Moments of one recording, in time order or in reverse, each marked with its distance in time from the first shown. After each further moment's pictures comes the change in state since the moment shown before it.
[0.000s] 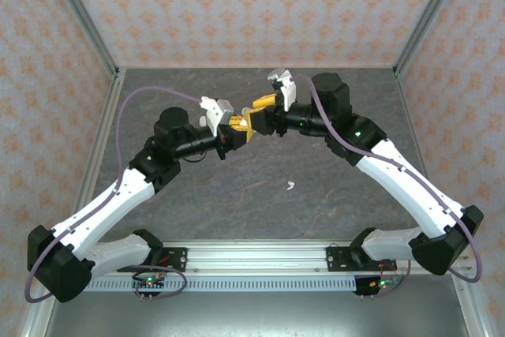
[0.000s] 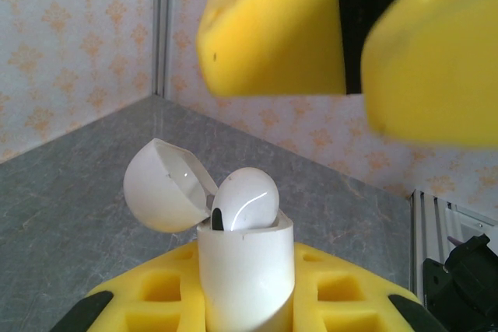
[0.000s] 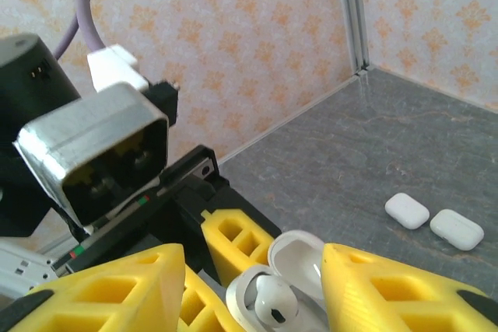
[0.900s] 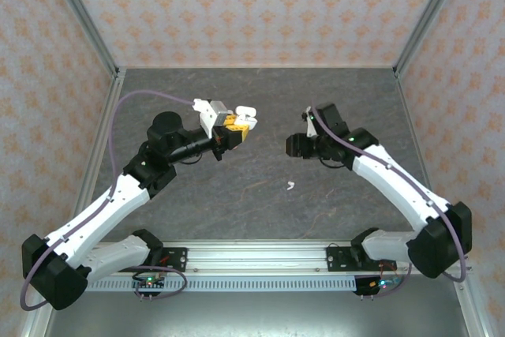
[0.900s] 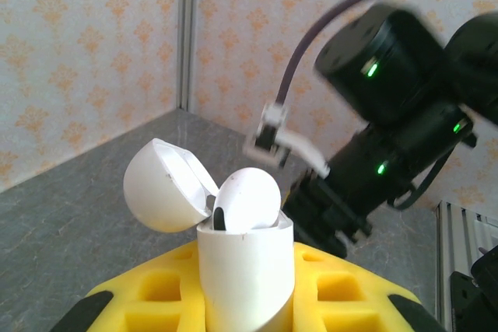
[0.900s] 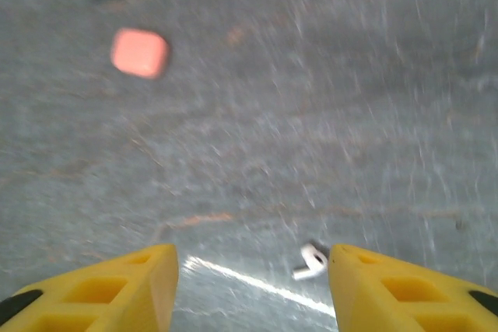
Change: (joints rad) left arm 0.000 -0.061 -0.027 0.002 -0.068 0.022; right arm -0.162 0.011 -0.346 -0.354 0.346 0.282
